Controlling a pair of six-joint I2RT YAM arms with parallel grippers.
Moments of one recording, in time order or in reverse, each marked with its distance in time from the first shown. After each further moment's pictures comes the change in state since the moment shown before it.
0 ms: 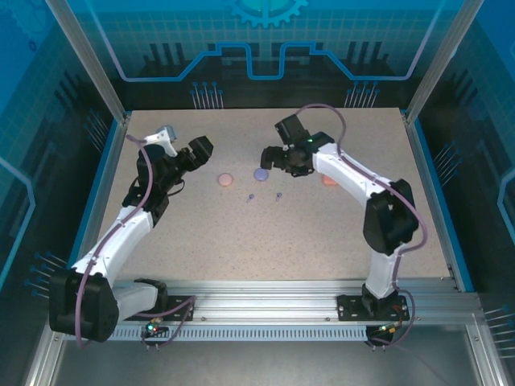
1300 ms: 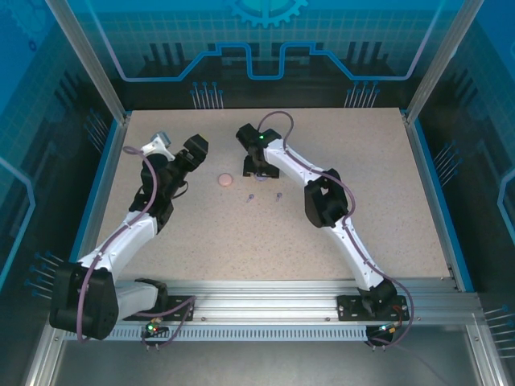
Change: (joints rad) left arm -0.020 0.016 -0.114 0.220 -0.137 -0.171; right arm 0.083 0.715 0.797 -0.384 0.147 0.082
